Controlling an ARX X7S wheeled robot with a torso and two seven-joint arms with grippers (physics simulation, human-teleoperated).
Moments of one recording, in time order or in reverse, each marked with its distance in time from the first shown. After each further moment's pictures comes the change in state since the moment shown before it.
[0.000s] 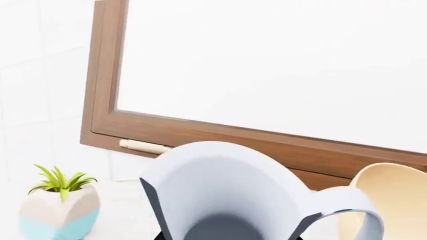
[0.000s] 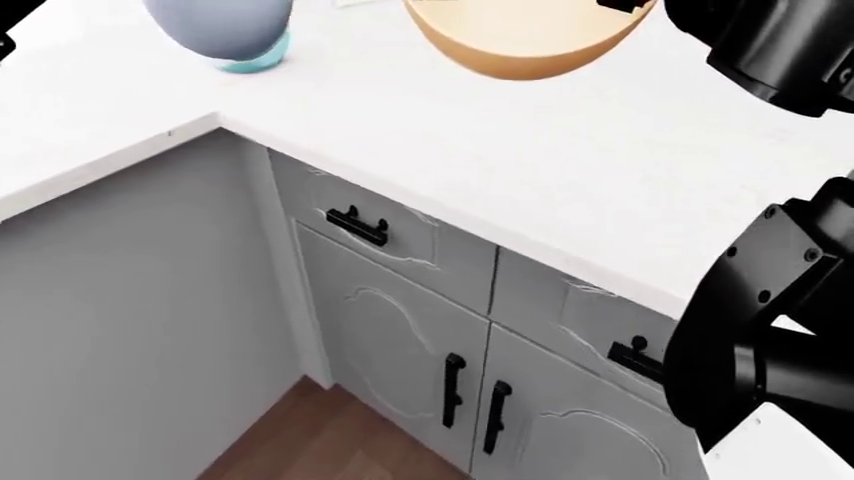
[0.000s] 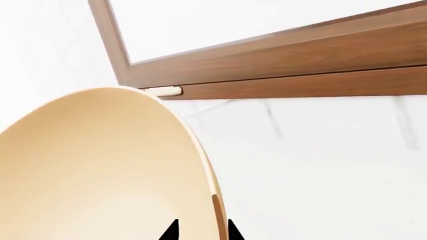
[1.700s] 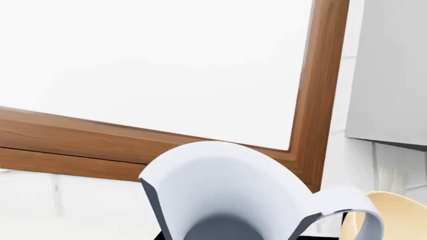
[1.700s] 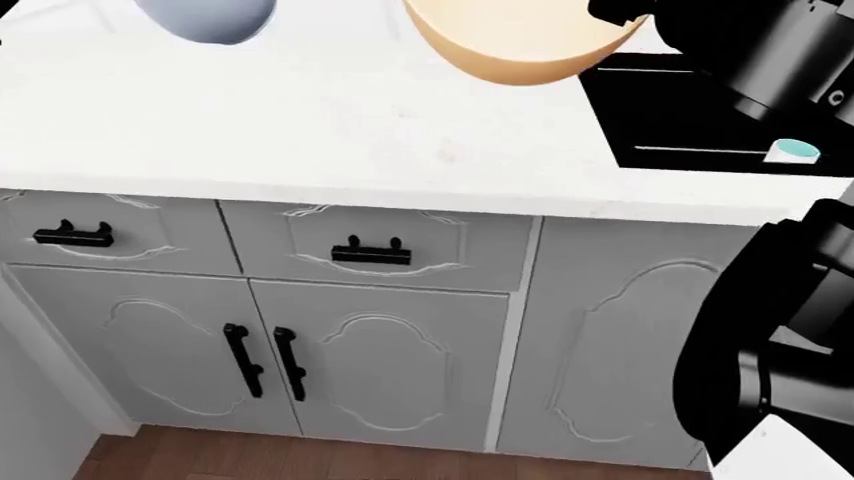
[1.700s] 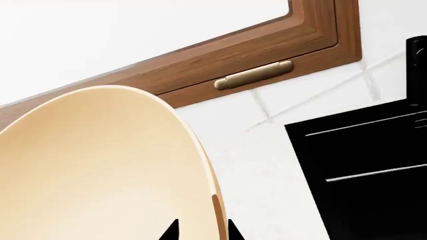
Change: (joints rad) left arm 0.032 -0.002 -0.042 0.033 -0.021 0.047 -0.046; right arm -0.051 0.038 -0.012 0.056 0.198 -0.108 0.146
